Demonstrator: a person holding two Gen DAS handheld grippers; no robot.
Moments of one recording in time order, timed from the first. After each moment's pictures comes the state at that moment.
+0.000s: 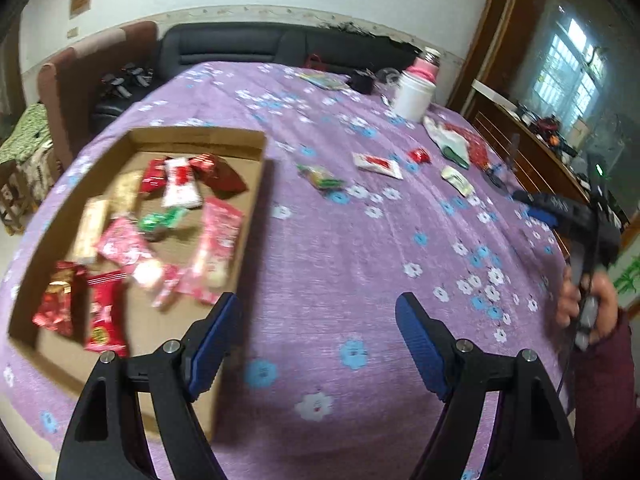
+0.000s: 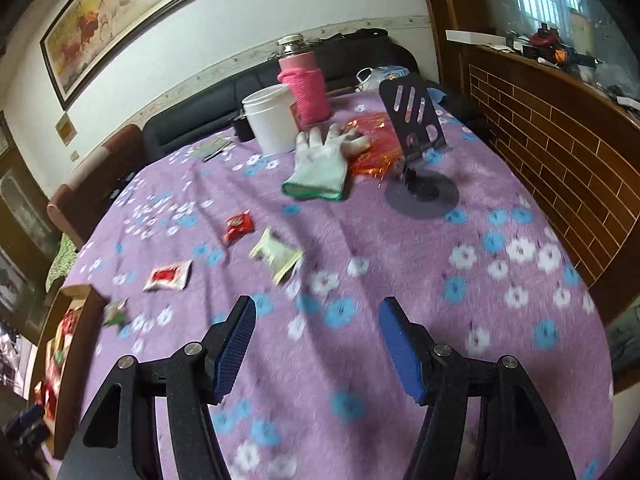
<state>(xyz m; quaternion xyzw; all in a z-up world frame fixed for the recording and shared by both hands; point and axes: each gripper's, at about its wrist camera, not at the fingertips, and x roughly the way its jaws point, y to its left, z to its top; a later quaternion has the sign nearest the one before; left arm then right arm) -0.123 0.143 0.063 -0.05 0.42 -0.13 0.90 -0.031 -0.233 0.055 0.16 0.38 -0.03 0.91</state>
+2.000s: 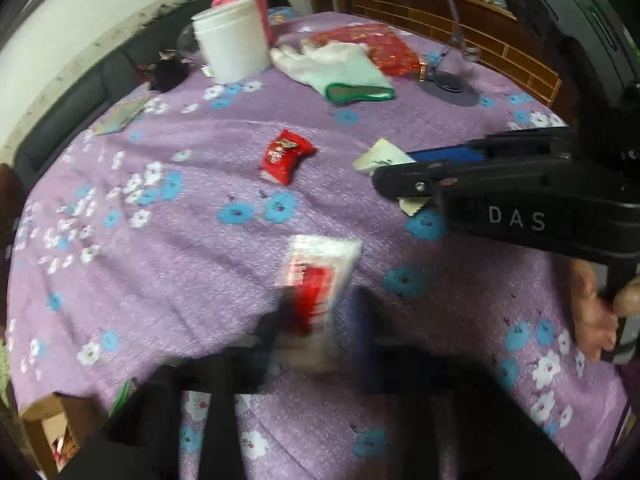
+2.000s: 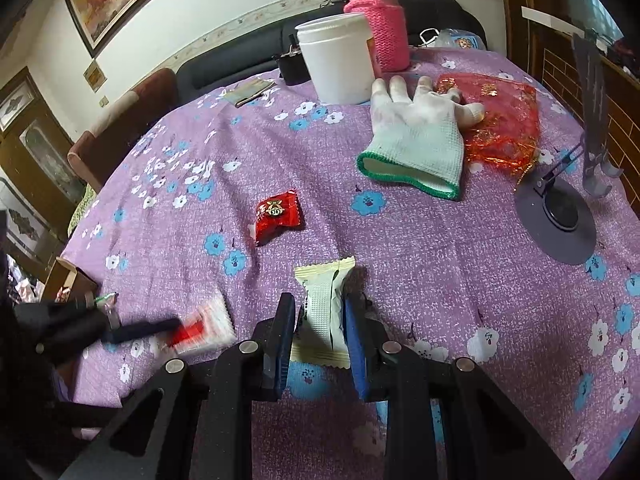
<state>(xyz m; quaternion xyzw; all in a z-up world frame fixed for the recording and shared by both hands) 0.067 -0.061 0.016 0.23 0.45 -0.28 0.81 0.073 -0.197 0.009 0.13 0.45 0.07 0.88</state>
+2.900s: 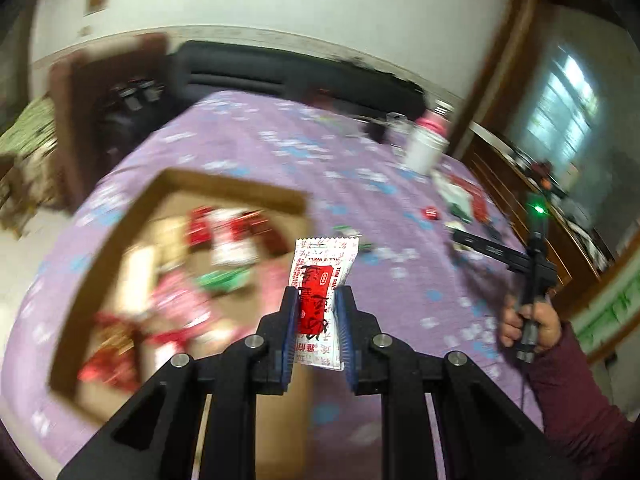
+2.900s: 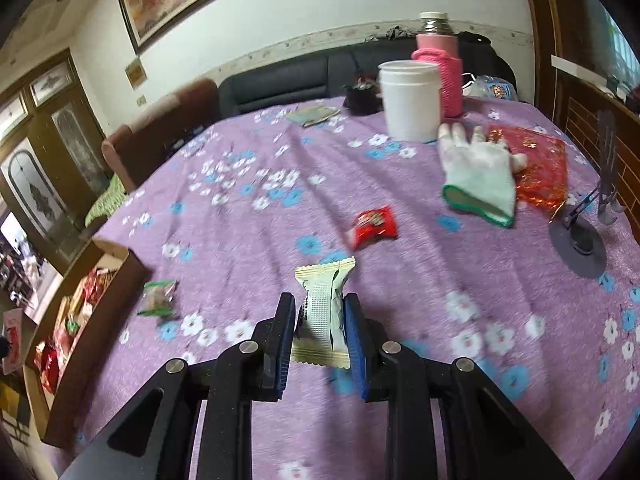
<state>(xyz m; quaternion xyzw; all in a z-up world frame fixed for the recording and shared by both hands) -0.111 0.229 0.100 -0.10 0.38 -0.12 0.91 0.035 -0.126 0.036 0.09 0.40 0.12 0.91</state>
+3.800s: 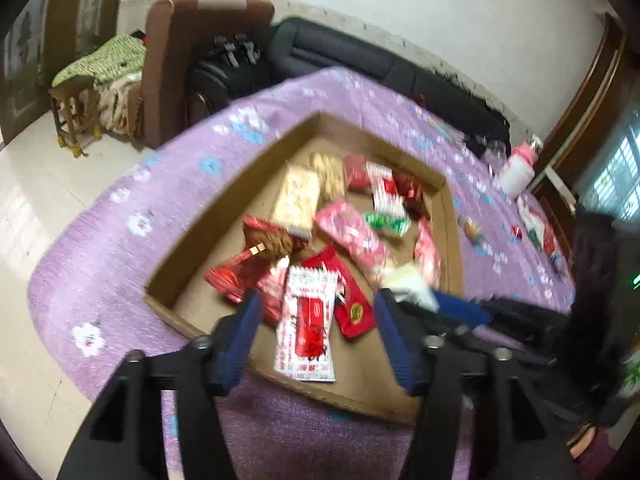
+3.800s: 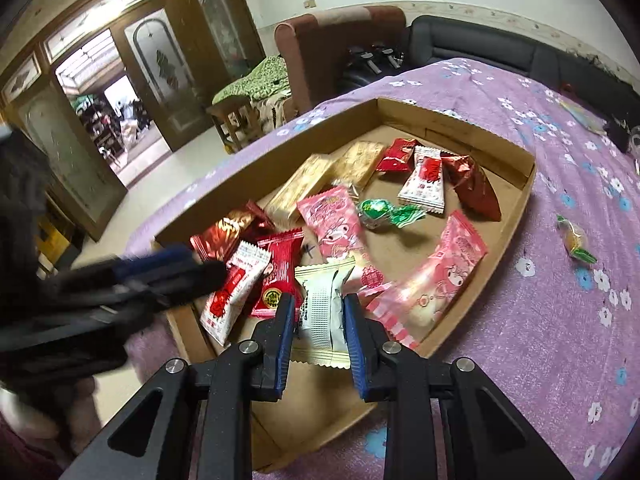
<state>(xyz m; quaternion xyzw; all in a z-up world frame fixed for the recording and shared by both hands) -0.154 0.325 0.053 -0.18 0.39 0.01 0.90 -0.080 0.173 0.039 -0.06 0.43 0.36 0.82</state>
